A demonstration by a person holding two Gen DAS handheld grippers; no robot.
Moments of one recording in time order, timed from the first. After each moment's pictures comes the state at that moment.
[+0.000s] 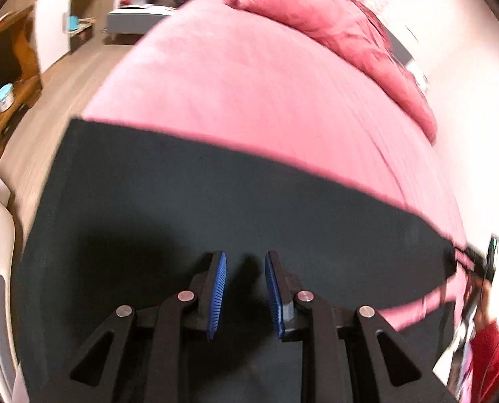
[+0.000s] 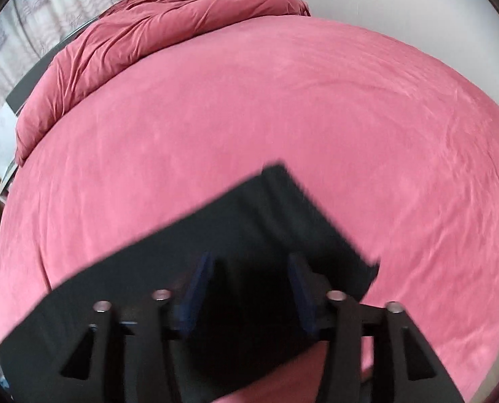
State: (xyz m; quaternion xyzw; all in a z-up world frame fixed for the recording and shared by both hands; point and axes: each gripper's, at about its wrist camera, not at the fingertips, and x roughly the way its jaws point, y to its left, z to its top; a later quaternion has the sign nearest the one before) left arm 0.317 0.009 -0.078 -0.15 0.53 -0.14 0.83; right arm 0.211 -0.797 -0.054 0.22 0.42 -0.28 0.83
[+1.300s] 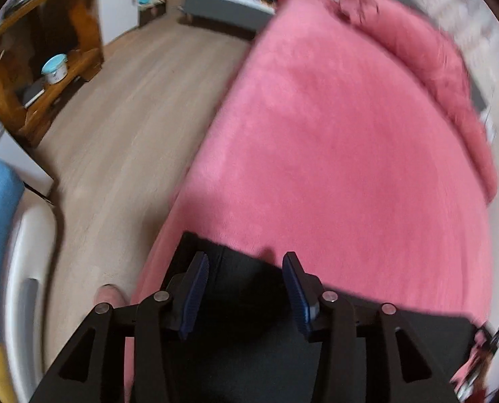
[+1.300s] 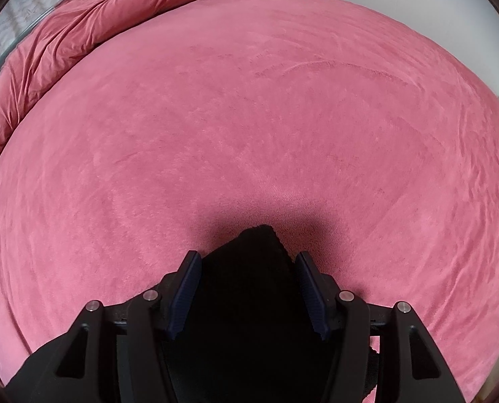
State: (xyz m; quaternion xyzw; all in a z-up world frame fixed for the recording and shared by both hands) left arm 0.440 0.137 -0.113 -0.15 0.58 0.00 0.80; right arm 0.264 -0.846 -0.088 0.24 0.47 -0.33 0.78
